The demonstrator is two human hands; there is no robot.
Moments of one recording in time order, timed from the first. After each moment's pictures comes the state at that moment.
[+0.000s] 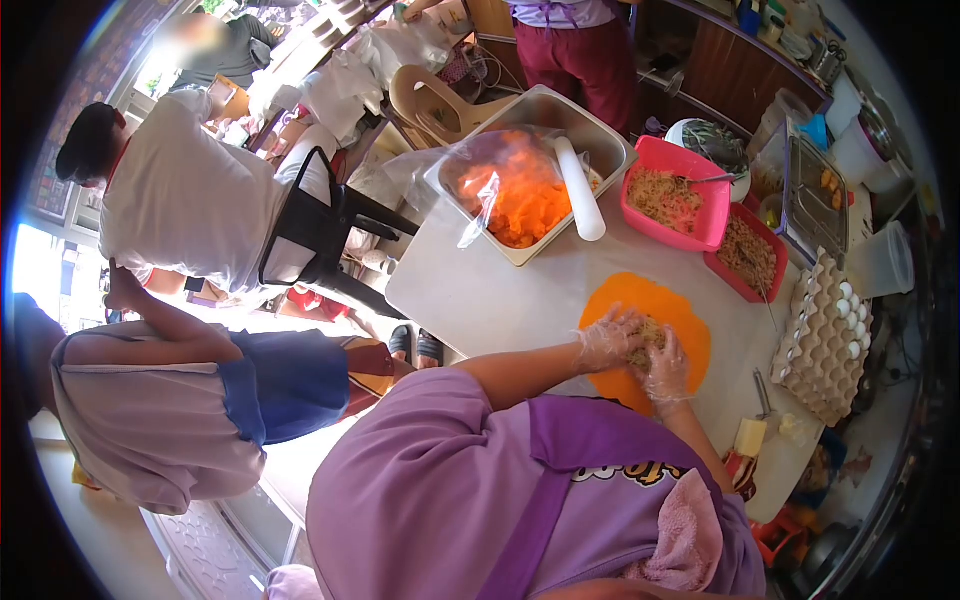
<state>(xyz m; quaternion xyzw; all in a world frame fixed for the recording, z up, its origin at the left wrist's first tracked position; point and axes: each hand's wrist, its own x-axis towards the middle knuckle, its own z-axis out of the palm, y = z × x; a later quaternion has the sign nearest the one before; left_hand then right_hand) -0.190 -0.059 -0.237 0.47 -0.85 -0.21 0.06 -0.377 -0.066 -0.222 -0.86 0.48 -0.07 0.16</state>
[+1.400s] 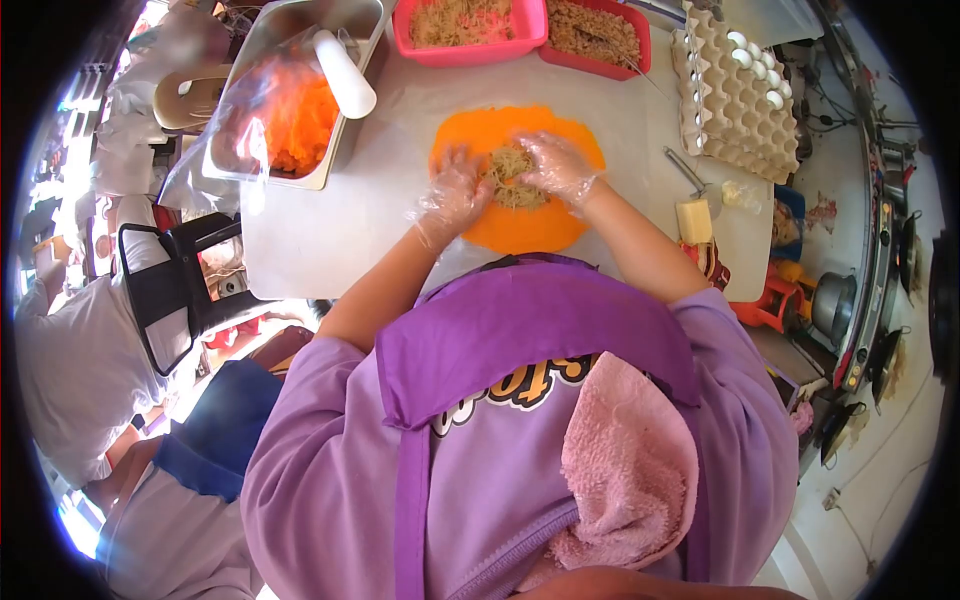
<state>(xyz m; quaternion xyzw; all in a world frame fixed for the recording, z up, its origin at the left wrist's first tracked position) -0.180 -0.064 -0.258 0.58 -0.76 -0.28 0.13 -0.388 -0.118 -0.237 -0.81 0.50 -0.08 0.30</state>
